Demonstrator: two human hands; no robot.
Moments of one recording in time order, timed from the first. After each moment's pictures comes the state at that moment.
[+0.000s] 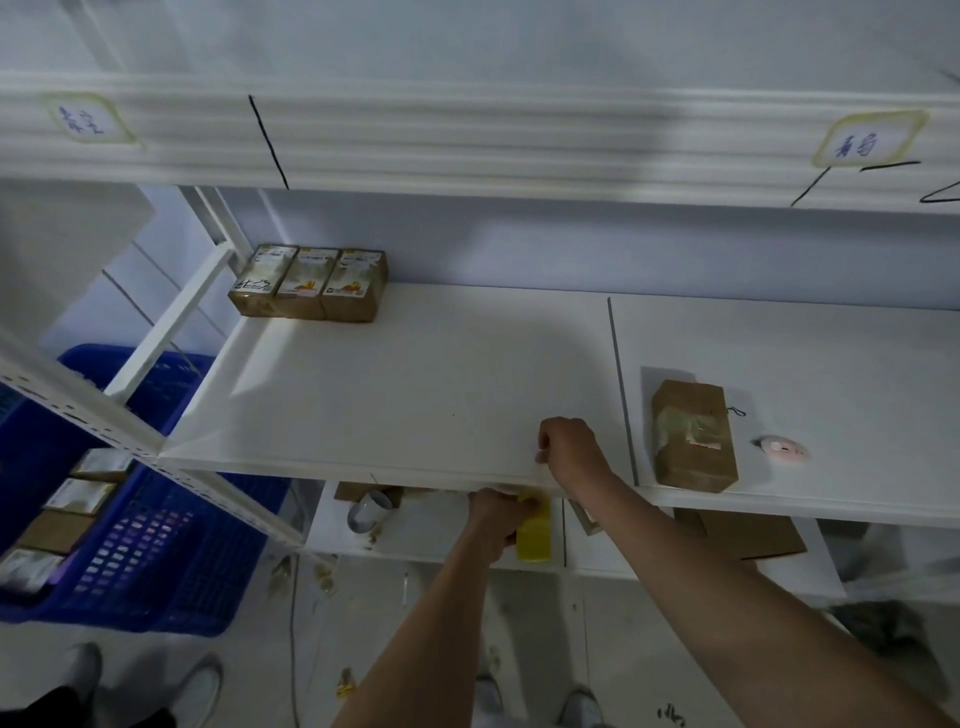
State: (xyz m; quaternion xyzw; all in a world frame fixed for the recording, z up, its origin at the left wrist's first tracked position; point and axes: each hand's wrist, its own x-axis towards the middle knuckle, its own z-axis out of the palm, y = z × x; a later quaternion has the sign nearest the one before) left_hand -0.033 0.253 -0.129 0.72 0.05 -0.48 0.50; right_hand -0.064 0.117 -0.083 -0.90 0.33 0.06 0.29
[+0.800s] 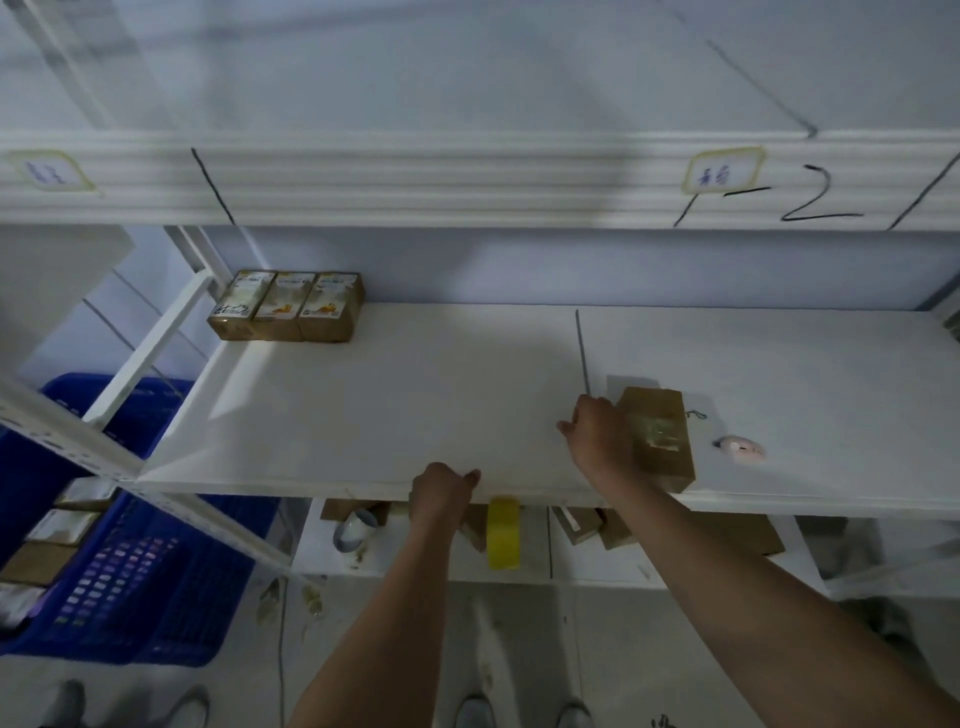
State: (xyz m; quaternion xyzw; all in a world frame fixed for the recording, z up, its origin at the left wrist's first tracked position) left_hand 0.001 0.257 -0.074 0.91 -0.05 -0.33 0.26; right_hand -0.104 0.073 -0.037 -0.89 0.41 -0.07 0.20
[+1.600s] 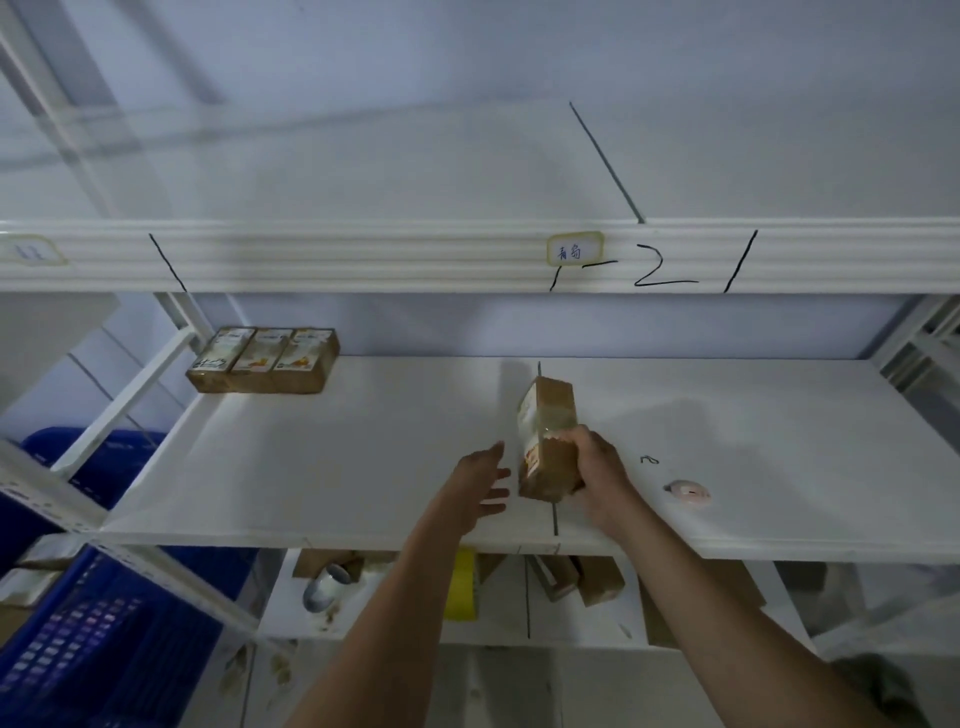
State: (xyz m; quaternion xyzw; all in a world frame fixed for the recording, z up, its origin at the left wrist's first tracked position) left_hand -0.046 0.168 0.006 0.68 -0.04 -0.48 0.55; right_hand -0.155 0.047 0.020 -0.51 0.43 -0.17 0.73
